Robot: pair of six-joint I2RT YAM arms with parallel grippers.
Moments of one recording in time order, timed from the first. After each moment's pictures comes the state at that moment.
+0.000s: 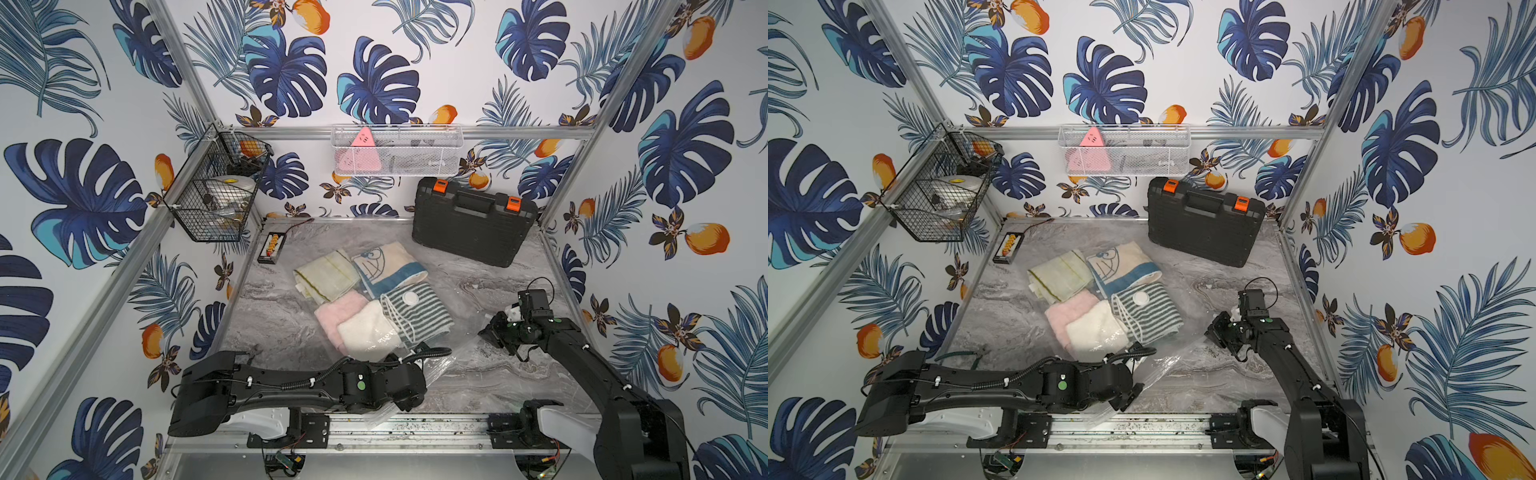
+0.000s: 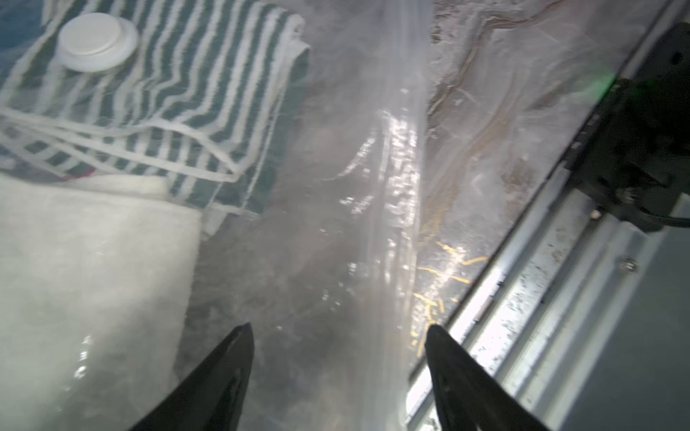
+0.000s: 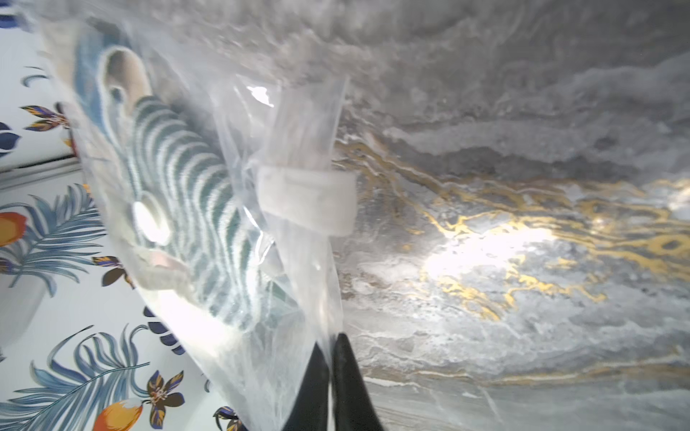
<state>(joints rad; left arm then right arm) -1.38 1.31 0.79 -0.43 -0.36 -0.46 0.04 1.11 0.63 -0.63 -0.48 0.85</state>
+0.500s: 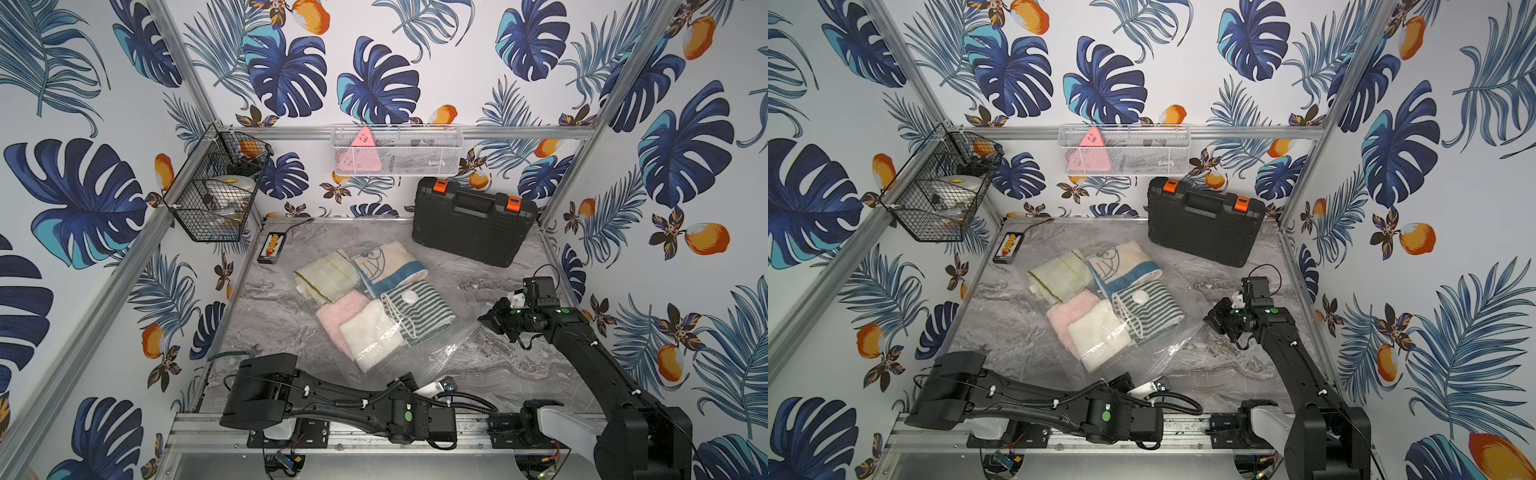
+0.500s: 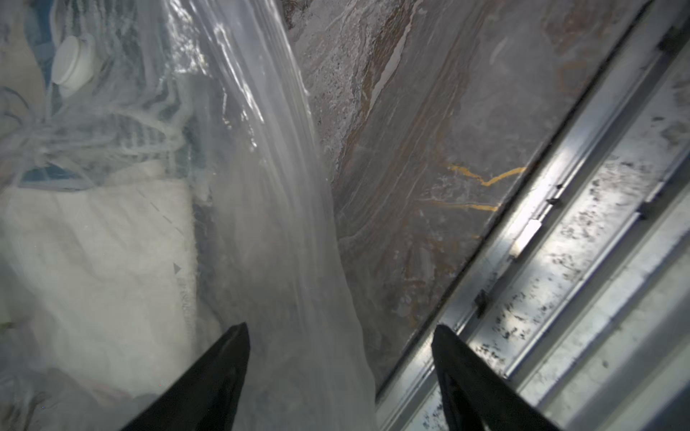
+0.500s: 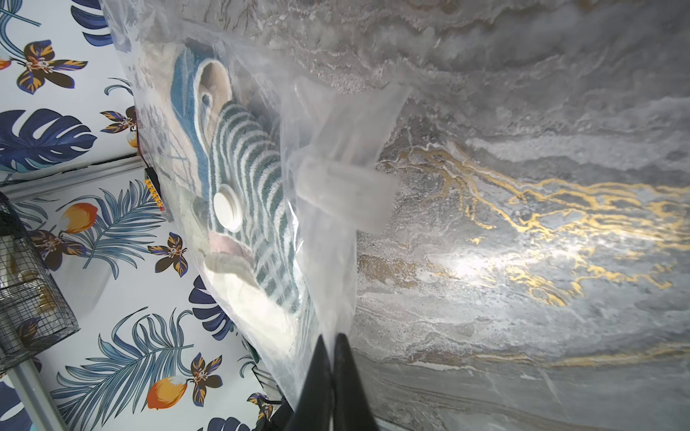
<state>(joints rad) -1.56 1.65 1.05 -0.81 -0.62 -0.50 0.04 1.13 0.75 -0.67 -0.53 0.90</state>
